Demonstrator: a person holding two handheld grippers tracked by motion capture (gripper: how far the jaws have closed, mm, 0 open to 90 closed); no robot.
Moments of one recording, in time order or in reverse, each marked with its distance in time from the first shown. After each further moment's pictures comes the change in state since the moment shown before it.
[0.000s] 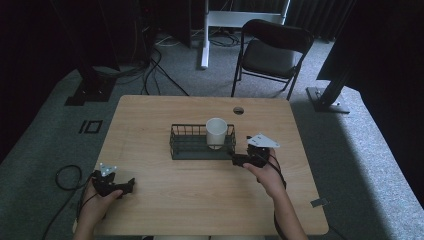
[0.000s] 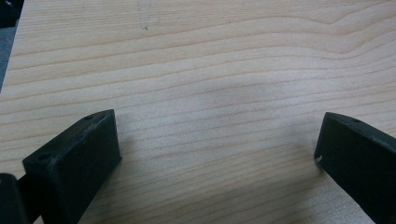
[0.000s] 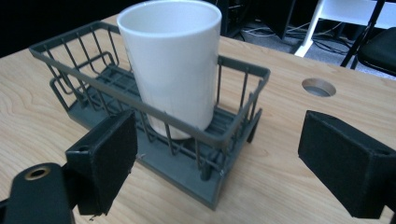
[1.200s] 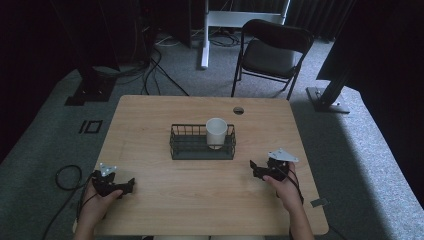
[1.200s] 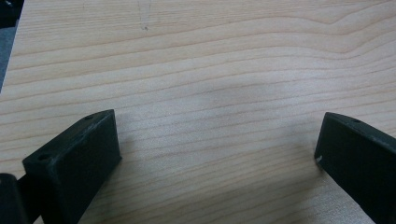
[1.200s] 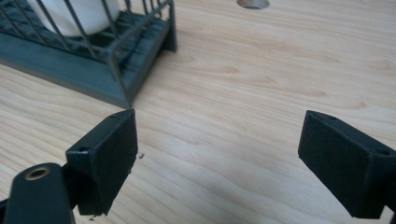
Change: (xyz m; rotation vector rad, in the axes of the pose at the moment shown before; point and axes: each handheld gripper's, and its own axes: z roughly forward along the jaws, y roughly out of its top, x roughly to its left) left arm 0.000 0.000 0.000 0.000 0.000 -0.001; right arm -0.048 -0.070 -0.025 0.127 -0.149 0.081
